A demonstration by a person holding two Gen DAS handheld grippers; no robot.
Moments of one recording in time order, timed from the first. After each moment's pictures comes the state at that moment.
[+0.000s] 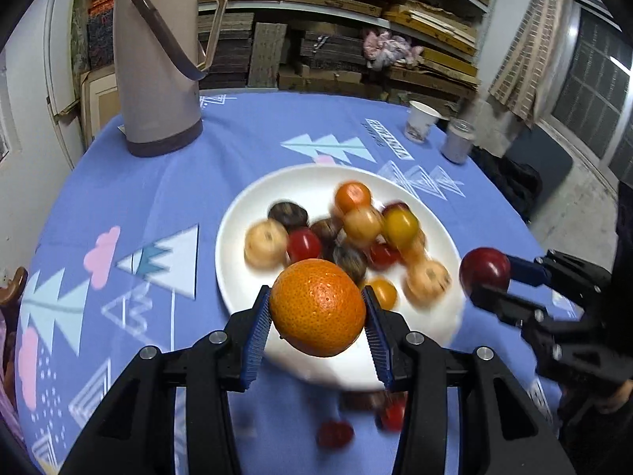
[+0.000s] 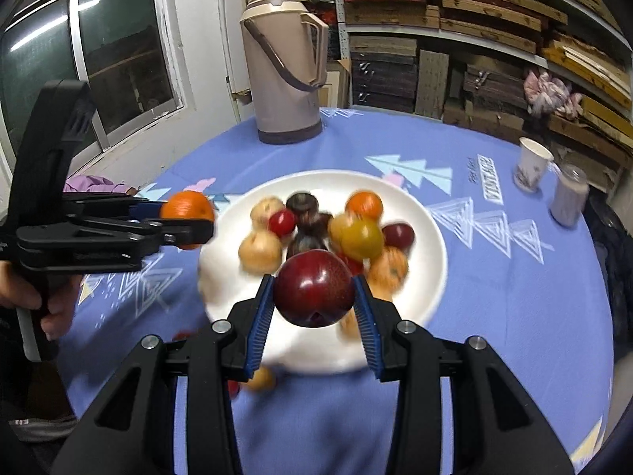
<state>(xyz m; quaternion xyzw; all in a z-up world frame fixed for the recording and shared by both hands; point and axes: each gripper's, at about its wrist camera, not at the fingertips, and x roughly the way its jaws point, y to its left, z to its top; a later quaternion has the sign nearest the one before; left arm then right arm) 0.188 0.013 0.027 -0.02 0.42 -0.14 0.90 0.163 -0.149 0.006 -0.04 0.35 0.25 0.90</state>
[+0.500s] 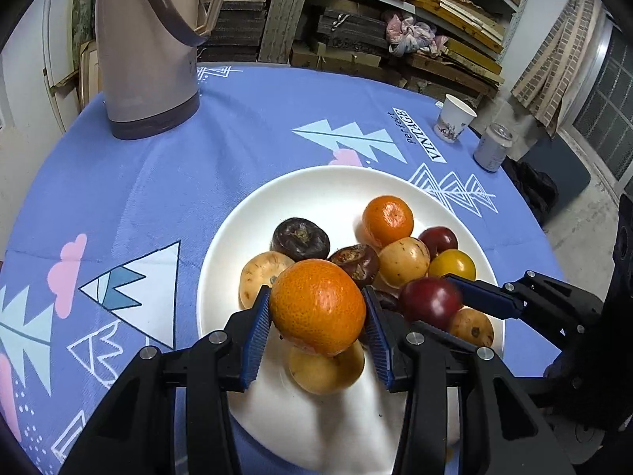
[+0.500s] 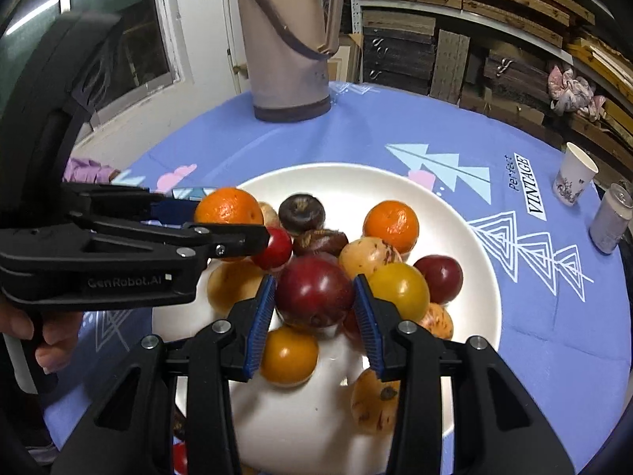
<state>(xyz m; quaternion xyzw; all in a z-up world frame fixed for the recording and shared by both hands) 0.255 0.015 -0.001 -0.05 0.45 -0.13 0.88 0.237 -0.104 -0.027 -0.06 0.38 0.26 0.89</state>
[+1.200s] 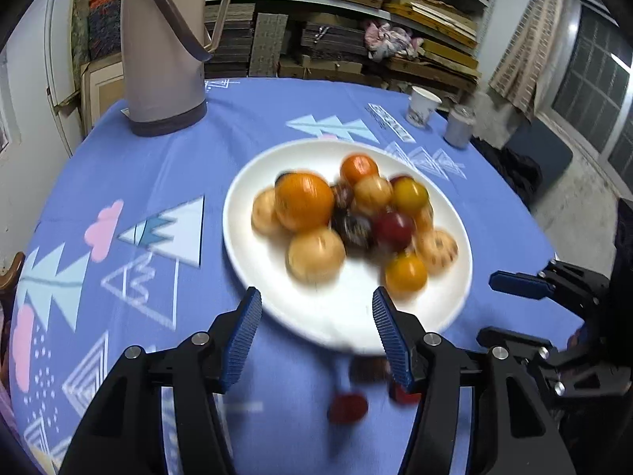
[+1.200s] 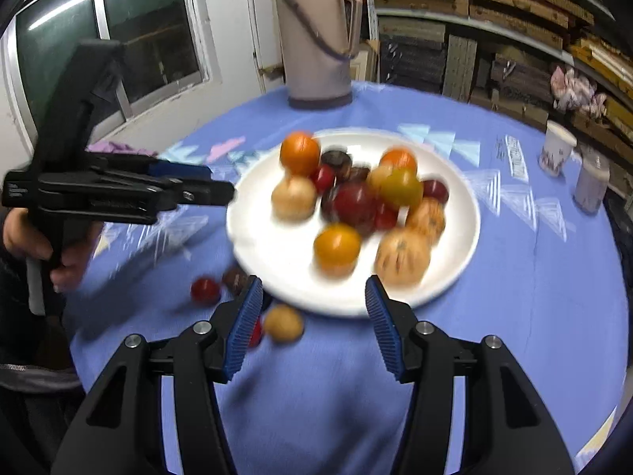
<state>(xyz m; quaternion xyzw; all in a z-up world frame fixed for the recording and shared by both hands) 0.147 0.026 0.009 -0.01 0.43 -0.15 0.89 0.122 -0.150 -0.027 -0.06 0.38 0.30 0.88</state>
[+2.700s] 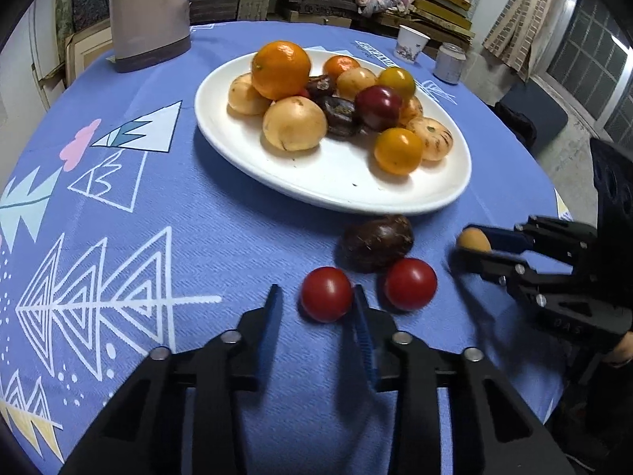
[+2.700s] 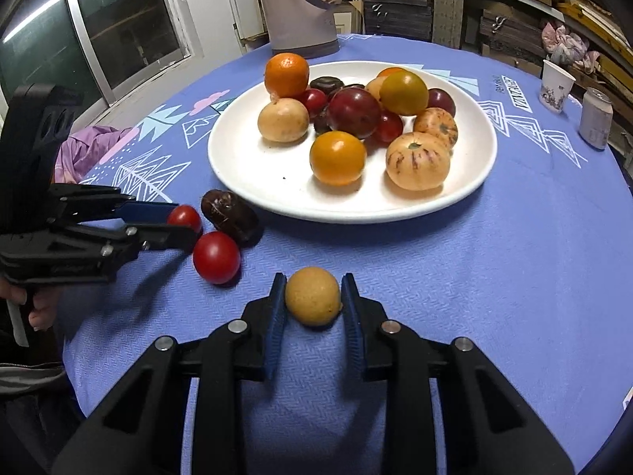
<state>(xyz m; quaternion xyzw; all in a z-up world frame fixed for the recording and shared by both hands) 0.116 0.020 -0.051 -0.01 0.49 -0.17 0.86 0.117 -0.146 -0.078 -0.04 0.43 0.27 0.86</state>
